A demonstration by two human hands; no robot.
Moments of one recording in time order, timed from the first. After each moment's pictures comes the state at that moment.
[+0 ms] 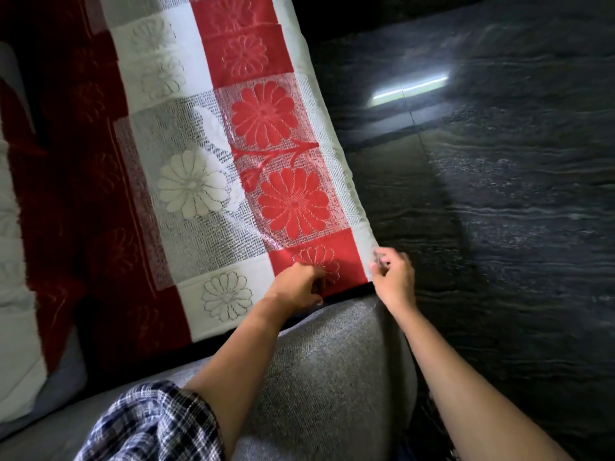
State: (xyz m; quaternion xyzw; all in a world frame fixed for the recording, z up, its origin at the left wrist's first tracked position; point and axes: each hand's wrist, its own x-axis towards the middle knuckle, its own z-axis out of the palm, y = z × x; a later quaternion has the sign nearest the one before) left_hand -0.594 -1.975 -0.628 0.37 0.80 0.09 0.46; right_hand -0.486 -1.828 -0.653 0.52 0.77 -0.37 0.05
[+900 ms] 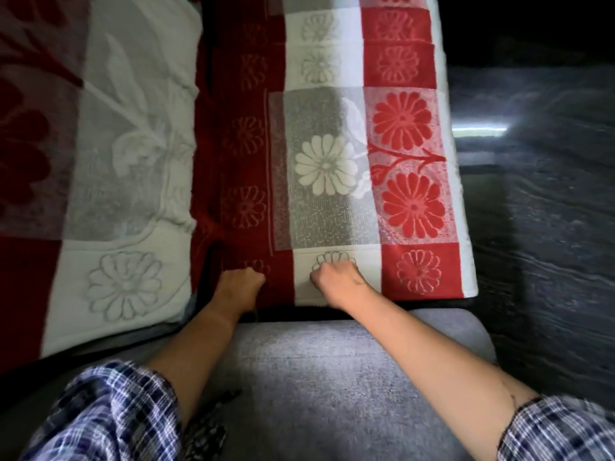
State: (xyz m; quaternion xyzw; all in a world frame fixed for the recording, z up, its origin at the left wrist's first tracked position) left_hand -0.643 -2.230 -0.590 0.26 0.85 -0.14 0.44; right_hand -0.607 -2.057 -0.582 -0.17 0.91 0.02 0.39
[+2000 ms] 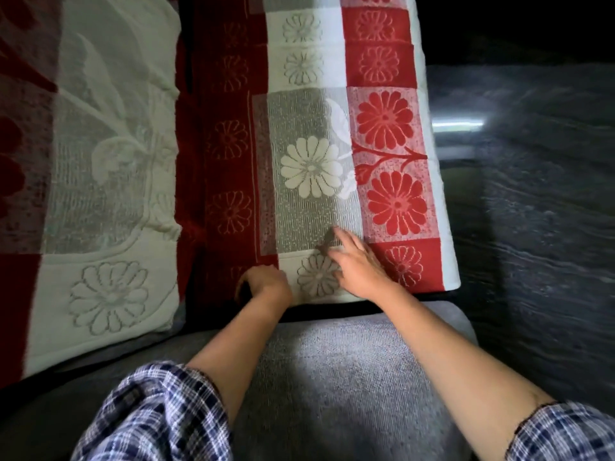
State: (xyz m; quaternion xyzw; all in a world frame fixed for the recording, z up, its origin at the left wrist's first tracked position) left_hand -0.633 -2.154 -0.592 0.16 0.82 -0.26 0.48; right_hand -0.594 -2.004 -0.598 0.02 0.93 -0.23 0.30
